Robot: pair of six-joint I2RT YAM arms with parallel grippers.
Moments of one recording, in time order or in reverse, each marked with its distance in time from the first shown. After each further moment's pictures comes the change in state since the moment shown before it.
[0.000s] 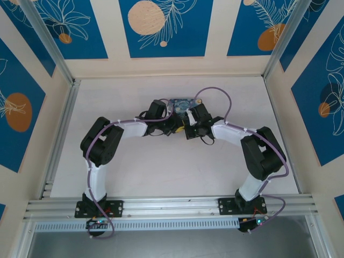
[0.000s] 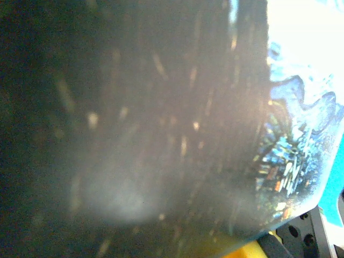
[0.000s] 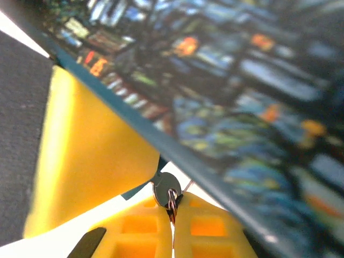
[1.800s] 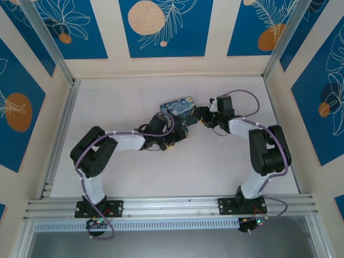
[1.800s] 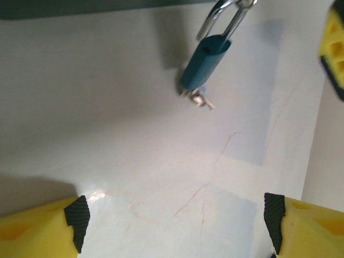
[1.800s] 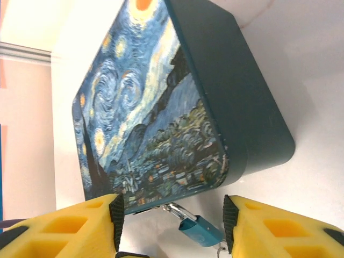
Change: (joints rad) left arm -0.109 -0.190 -0.242 -0.068 -0.243 0.134; right arm -0.285 0.013 -0.065 0.354 -0.398 0.520
